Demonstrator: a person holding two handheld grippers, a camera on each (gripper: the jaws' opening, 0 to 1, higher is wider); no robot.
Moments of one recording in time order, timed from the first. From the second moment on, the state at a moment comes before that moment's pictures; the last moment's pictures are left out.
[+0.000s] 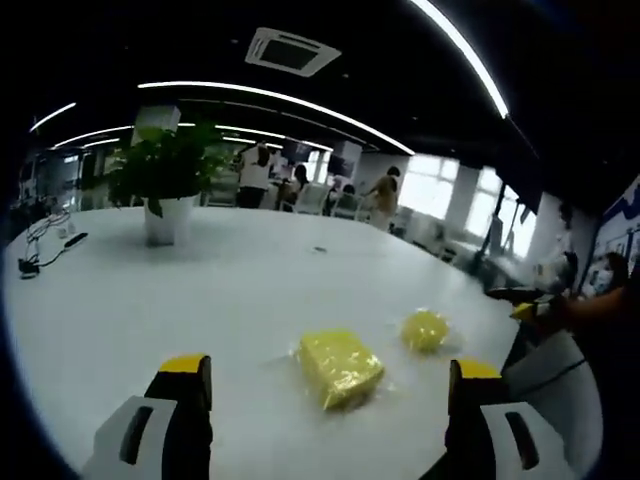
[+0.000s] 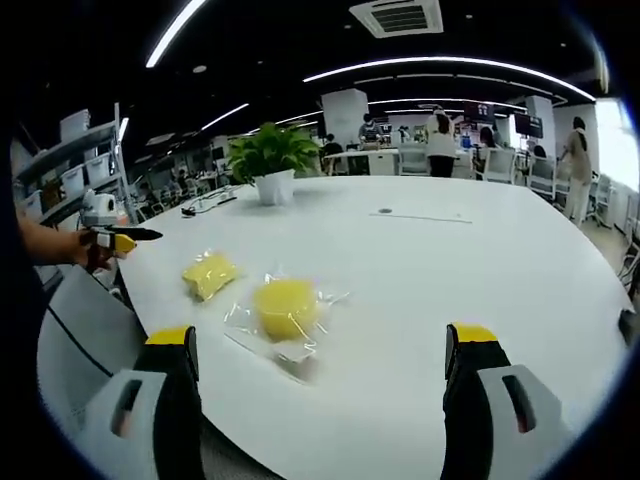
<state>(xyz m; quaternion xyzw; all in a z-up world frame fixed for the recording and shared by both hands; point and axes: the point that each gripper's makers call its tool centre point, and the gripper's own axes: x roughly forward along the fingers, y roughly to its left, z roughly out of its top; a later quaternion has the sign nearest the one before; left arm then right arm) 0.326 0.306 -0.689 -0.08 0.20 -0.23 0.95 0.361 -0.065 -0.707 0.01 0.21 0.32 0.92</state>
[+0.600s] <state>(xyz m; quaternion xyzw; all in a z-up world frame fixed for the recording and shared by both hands) 0.335 0.288 -0.686 -0.11 0.23 -0.23 0.94 0.357 -0.076 -0.710 0.02 0.22 0.32 0.92</state>
